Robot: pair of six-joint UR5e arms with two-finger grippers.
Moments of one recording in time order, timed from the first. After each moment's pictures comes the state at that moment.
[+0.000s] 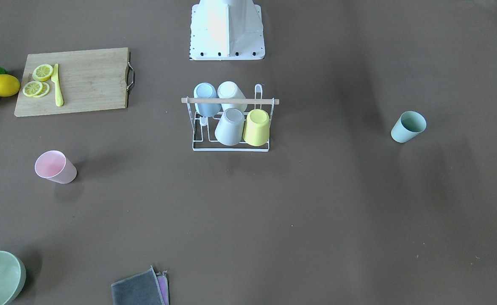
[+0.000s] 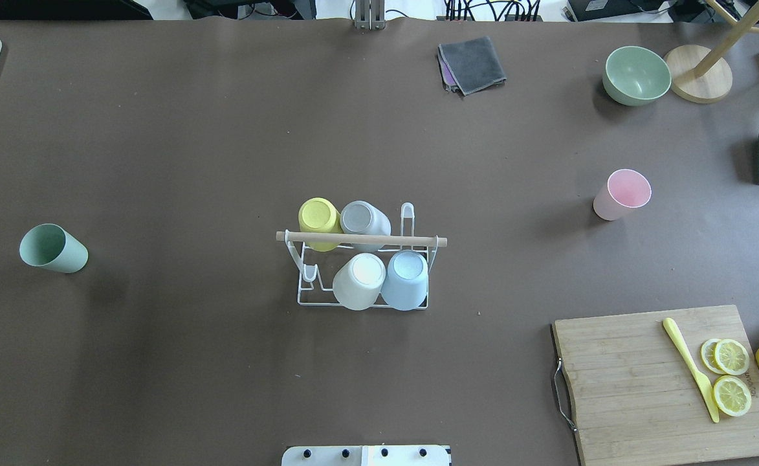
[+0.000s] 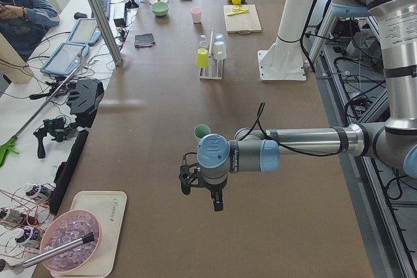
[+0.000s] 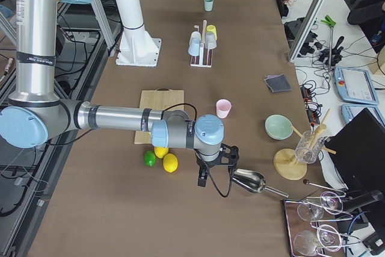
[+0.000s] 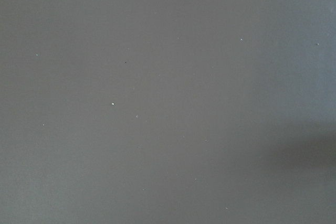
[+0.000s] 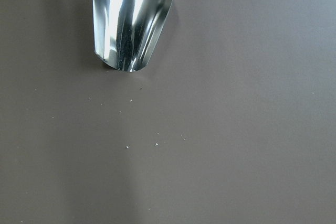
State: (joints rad) left arm -1.60 -1.31 -1.78 -1.57 -2.38 -0.10; right arm 1.58 -1.69 1.66 -1.53 2.32 0.17
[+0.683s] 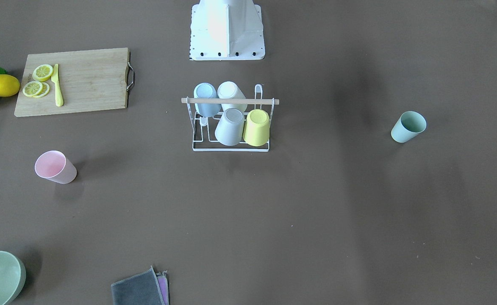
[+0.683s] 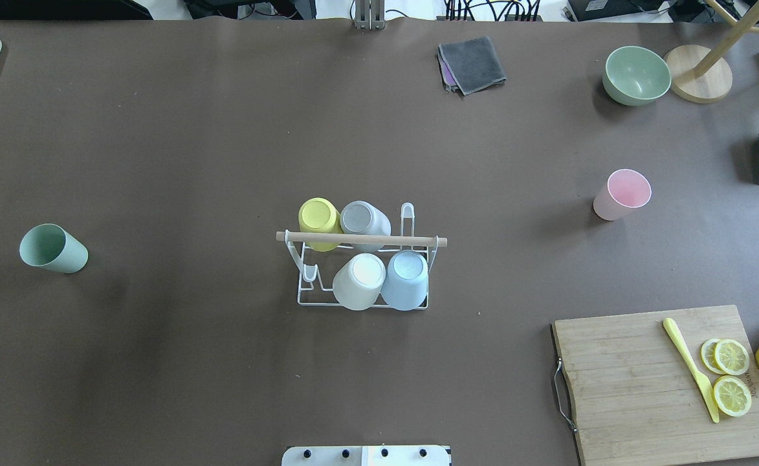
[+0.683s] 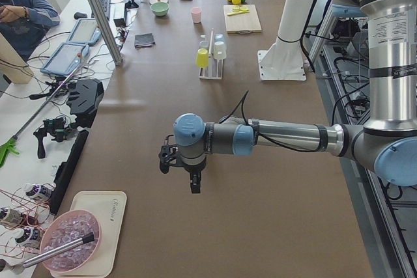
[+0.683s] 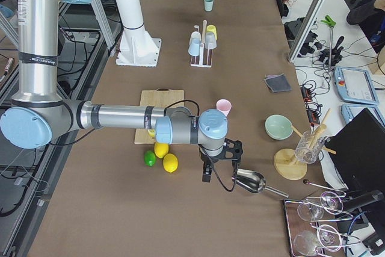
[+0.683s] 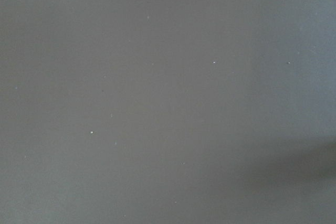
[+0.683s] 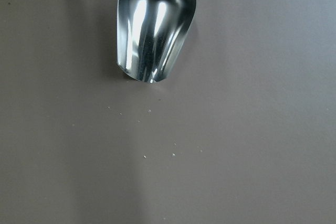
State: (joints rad) left arm -1.52 -1.49 -1.75 -1.51 -2.37 -0.11; right arm 1.56 -1.65 1.67 -1.53 2.33 0.18
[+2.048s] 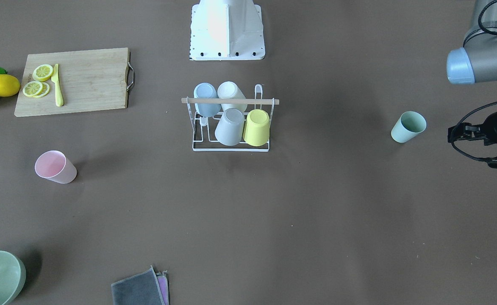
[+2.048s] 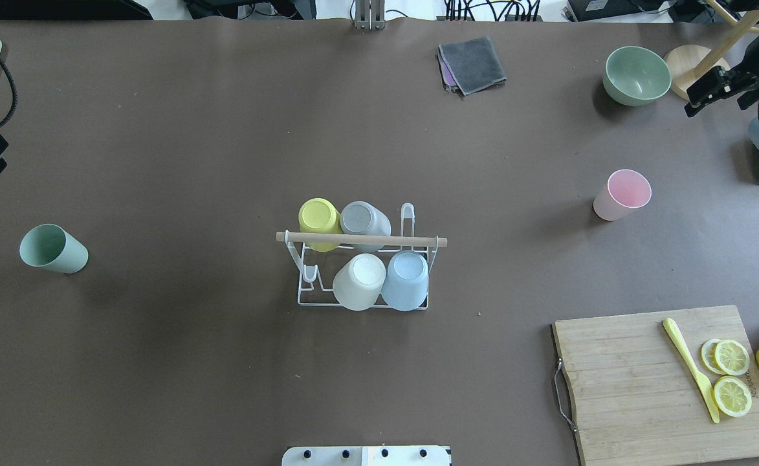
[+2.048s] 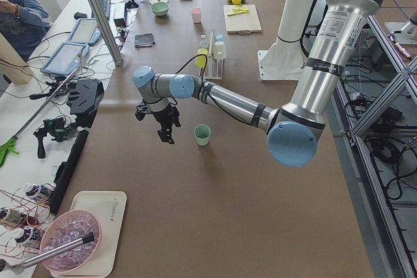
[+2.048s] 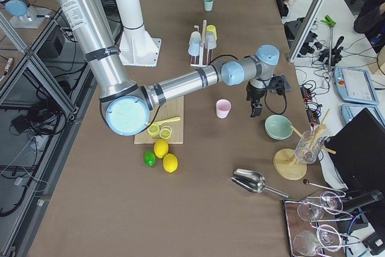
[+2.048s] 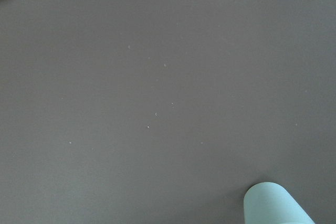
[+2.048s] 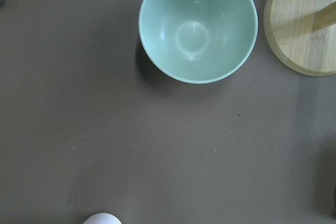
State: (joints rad) left arm -1.20 -1.89 -1.61 -1.22 -2.27 -0.11; right arm 1.25 -1.14 1.51 -1.64 2.27 0.33
